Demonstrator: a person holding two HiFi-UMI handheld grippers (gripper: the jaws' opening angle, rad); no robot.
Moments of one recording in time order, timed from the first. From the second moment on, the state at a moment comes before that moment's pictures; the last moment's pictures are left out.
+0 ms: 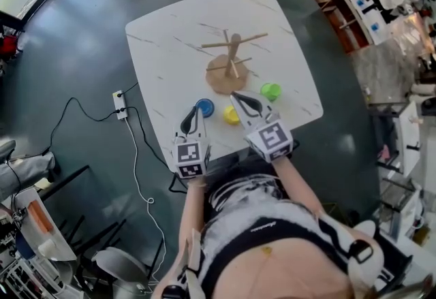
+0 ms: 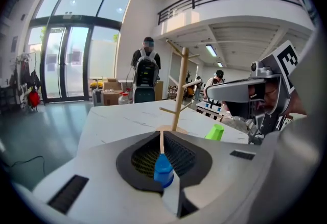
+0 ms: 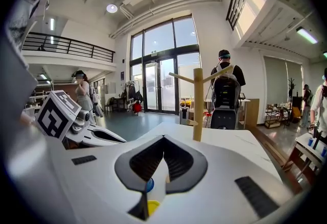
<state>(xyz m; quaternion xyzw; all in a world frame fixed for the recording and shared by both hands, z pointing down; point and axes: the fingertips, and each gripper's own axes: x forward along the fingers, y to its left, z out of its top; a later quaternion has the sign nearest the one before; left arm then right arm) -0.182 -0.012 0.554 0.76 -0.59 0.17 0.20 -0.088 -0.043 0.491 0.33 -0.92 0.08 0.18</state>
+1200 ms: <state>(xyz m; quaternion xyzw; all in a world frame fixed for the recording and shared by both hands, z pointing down) -0.163 -0.019 0.649 0.75 -0.52 0.32 0.24 -0.070 -0.050 0.517 0.33 -0.91 0.10 0.21</state>
